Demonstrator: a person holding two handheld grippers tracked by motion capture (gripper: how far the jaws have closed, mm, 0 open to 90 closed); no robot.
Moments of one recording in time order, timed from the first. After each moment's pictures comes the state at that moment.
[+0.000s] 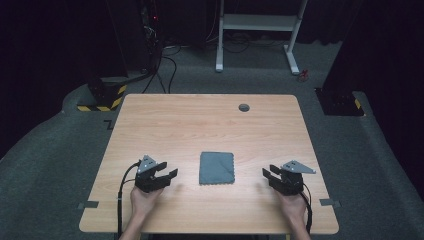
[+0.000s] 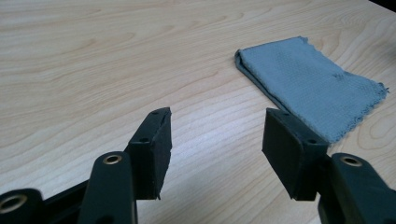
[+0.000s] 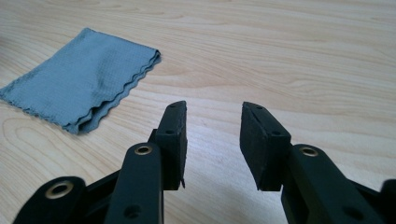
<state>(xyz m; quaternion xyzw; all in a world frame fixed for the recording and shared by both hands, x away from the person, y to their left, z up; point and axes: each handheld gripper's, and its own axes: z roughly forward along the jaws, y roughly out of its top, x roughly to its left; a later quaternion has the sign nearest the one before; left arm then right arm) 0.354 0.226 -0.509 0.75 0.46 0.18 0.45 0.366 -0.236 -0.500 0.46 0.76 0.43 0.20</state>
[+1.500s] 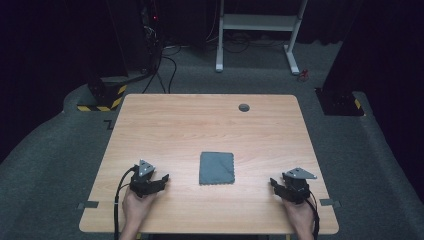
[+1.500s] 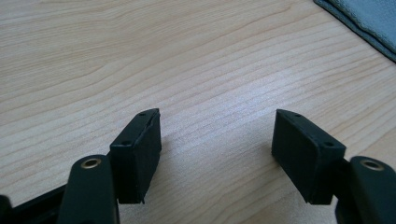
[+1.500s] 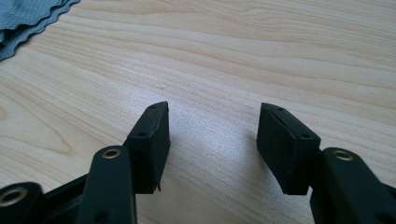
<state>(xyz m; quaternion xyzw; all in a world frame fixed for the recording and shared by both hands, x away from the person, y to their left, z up) 0.350 0.238 -0.528 0.76 0.50 0.23 0.35 0.357 -0.256 -0.522 0.49 0.78 0.34 0.22</state>
